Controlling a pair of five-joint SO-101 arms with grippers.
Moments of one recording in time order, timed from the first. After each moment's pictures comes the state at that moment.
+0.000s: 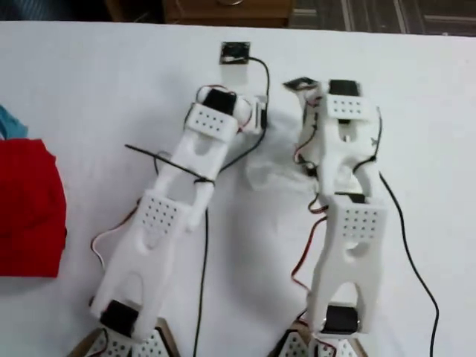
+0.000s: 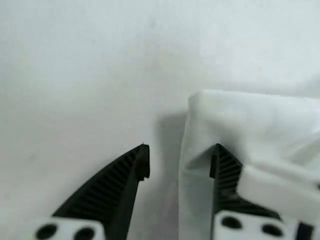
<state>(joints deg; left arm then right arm) 16.7 66.2 -71.3 75.5 22.2 2.0 46.6 -41.3 100.0 31.2</state>
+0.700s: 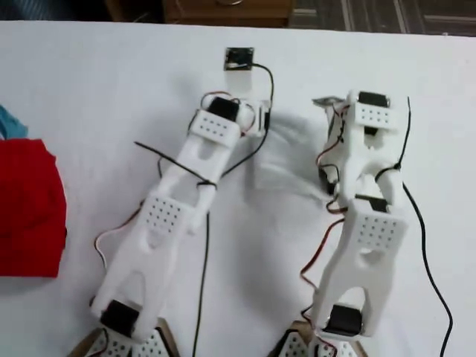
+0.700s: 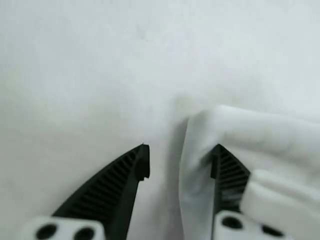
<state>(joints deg) 16.7 69.6 -72.4 69.2 22.2 7.9 38.9 -29.1 100.0 31.1</state>
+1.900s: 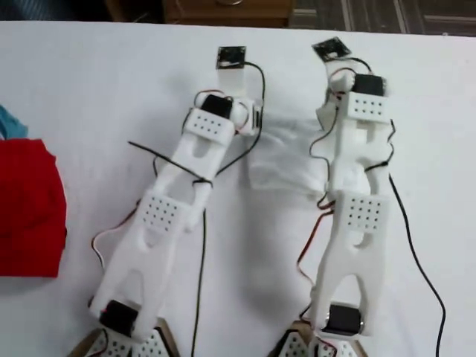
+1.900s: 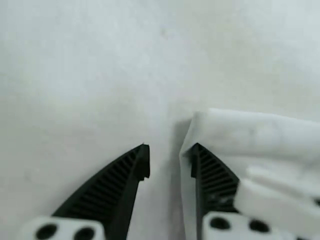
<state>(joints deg) 15.2 70.0 -72.1 70.9 21.9 7.2 59.8 -69.8 91.1 31.2</state>
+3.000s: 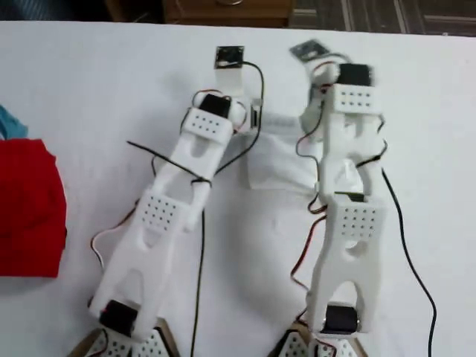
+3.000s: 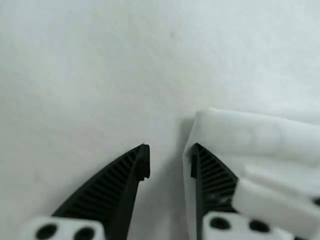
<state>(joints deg) 14.4 70.0 -72.0 70.9 21.9 0.1 47.8 -54.7 100.2 29.8</state>
